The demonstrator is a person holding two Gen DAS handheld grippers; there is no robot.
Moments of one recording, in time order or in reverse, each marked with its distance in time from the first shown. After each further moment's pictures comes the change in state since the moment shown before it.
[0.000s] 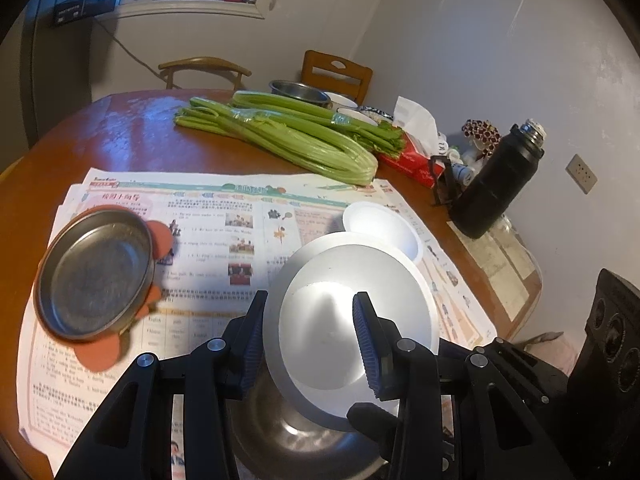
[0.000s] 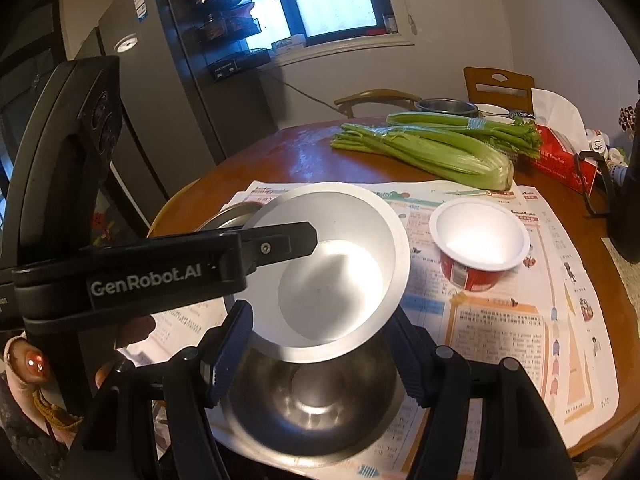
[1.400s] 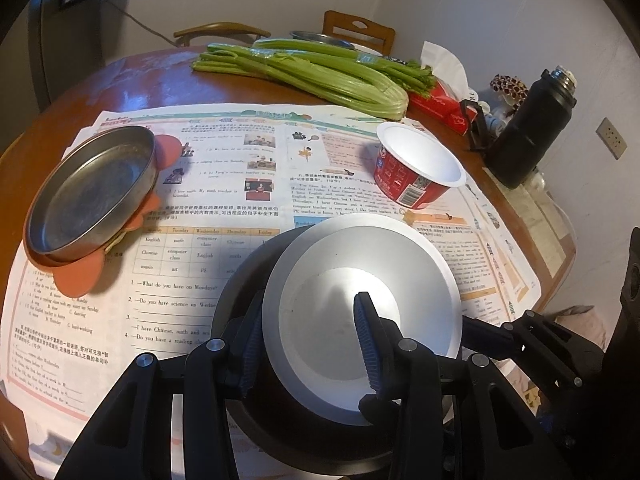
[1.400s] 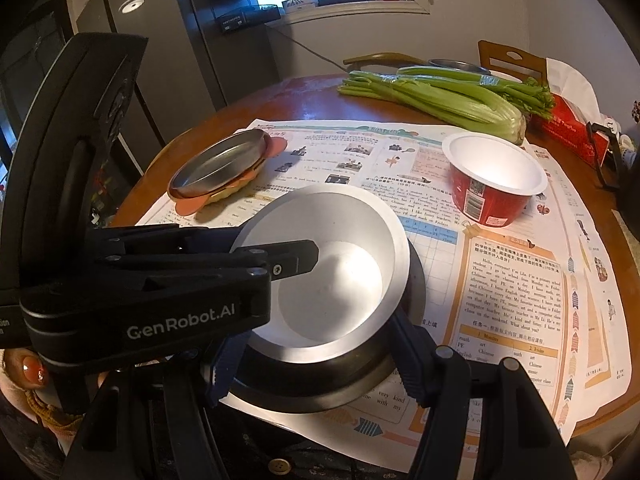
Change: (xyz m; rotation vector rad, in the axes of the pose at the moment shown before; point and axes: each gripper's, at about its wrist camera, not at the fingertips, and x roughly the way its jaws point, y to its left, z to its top) left arm 0.039 0.008 -0.053 0.006 0.120 0.101; right arm 0.025 0.000 -0.043 -0.058 0.131 -0.007
